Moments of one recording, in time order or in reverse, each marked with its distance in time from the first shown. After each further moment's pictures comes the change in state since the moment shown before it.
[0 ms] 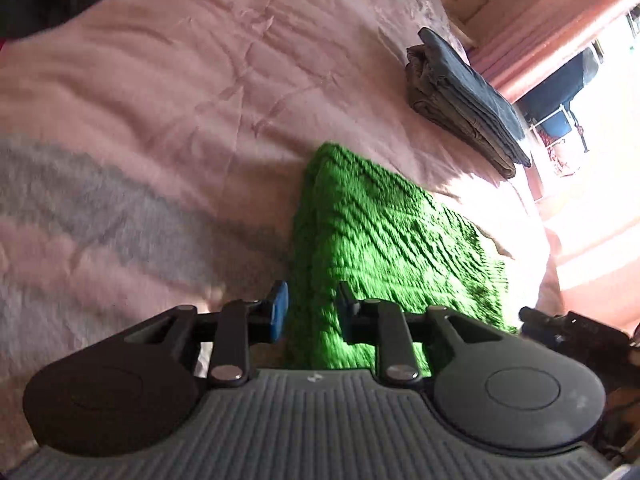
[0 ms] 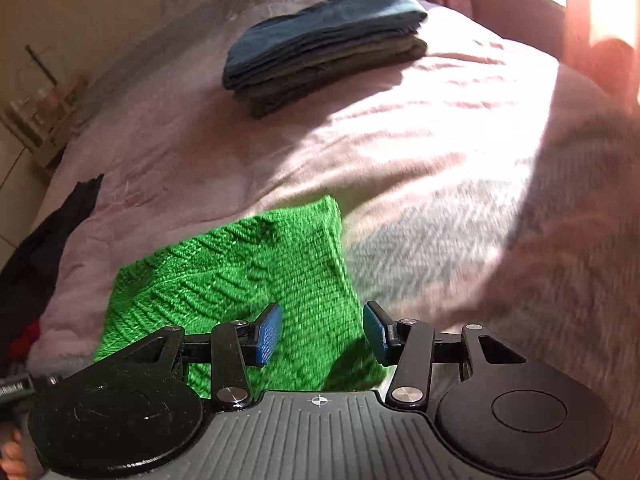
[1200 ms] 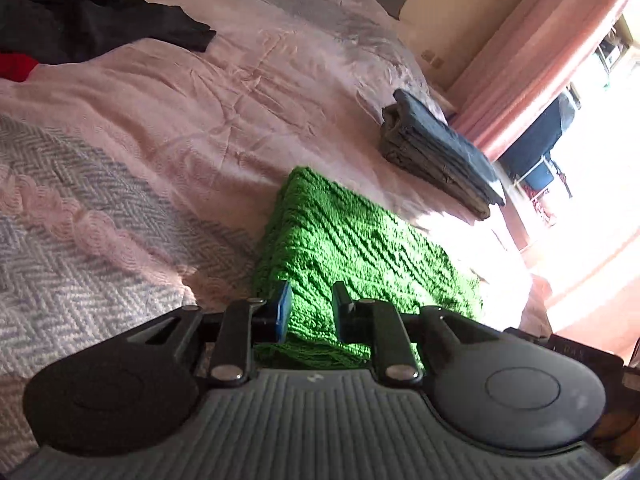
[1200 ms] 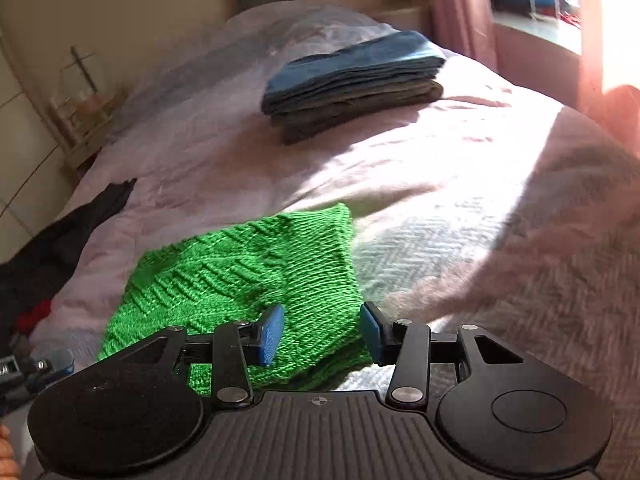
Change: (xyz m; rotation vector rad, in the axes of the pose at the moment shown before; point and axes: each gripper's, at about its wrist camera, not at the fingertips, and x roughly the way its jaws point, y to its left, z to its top) left arm -0.003 -0.035 -0.064 0.138 -0.240 0.067; right arm -0.027 0.018 -0.035 -0.259 -0.149 0.039
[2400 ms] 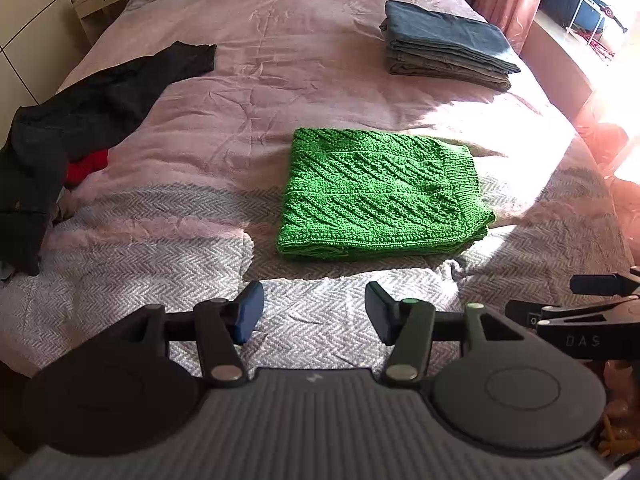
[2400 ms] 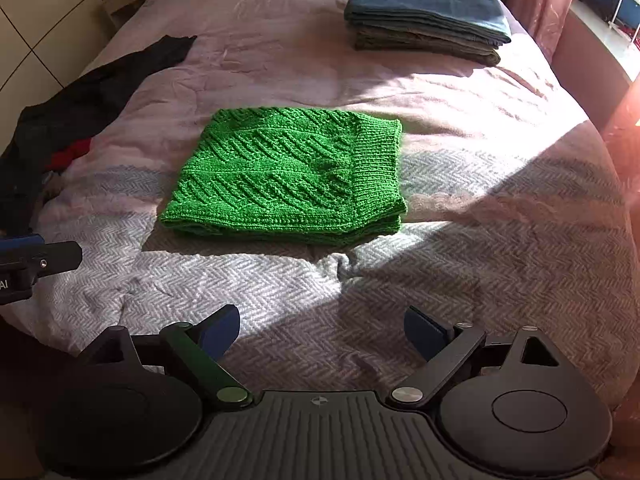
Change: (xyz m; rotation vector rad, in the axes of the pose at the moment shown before) left arm -0.138 -0.161 0.006 0.322 0.209 0.378; right arm -0.109 0.069 -0.003 -0.232 0.374 -0.023
